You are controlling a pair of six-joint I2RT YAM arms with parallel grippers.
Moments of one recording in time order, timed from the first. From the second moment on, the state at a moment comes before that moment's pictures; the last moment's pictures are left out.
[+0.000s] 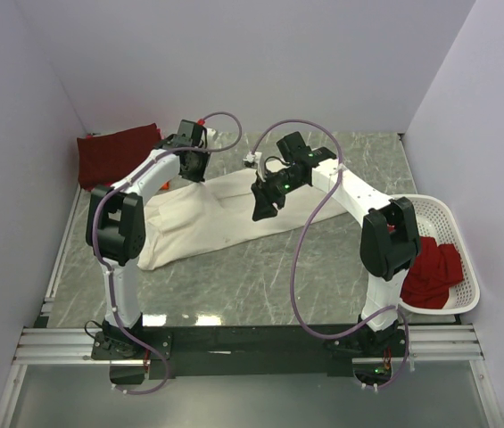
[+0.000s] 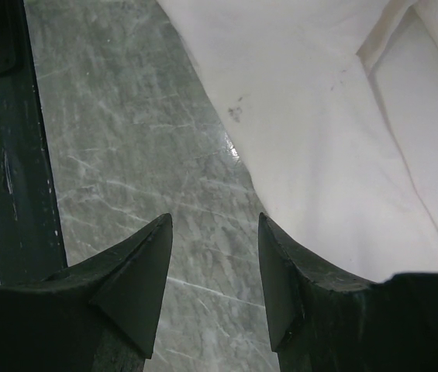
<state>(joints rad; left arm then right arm) -0.31 2.03 1.69 -0.61 -0.03 0.02 0.47 1.89 1.60 -0.82 -0.81 -0.54</state>
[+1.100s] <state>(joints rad) 0.05 1.45 0.98 -0.22 0.14 -0.47 0.45 1.89 1.58 -0.83 -0.83 -0.55</state>
